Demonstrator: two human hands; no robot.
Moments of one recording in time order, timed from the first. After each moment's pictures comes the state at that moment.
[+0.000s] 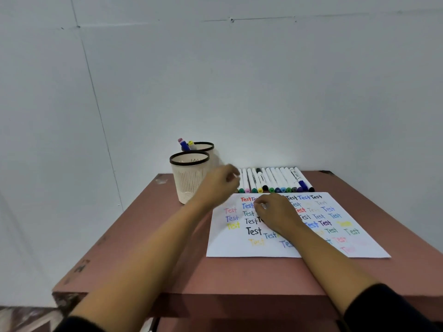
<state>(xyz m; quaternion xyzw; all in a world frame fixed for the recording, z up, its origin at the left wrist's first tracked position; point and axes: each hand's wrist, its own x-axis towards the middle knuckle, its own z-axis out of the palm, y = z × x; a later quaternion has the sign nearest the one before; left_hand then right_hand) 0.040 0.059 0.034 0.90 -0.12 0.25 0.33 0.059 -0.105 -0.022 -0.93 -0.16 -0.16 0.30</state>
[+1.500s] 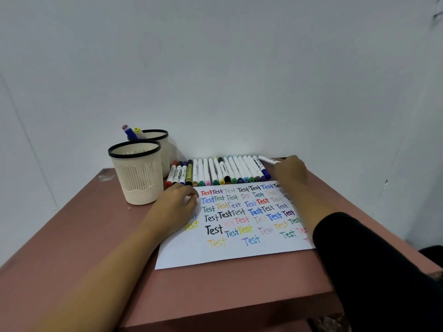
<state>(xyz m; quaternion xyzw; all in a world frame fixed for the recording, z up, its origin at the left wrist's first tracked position) 0.055 0.064 -0.027 0.94 -0.13 0.23 0.24 0.162 -0.204 -0.004 -0.88 0.17 -0.23 0.37</state>
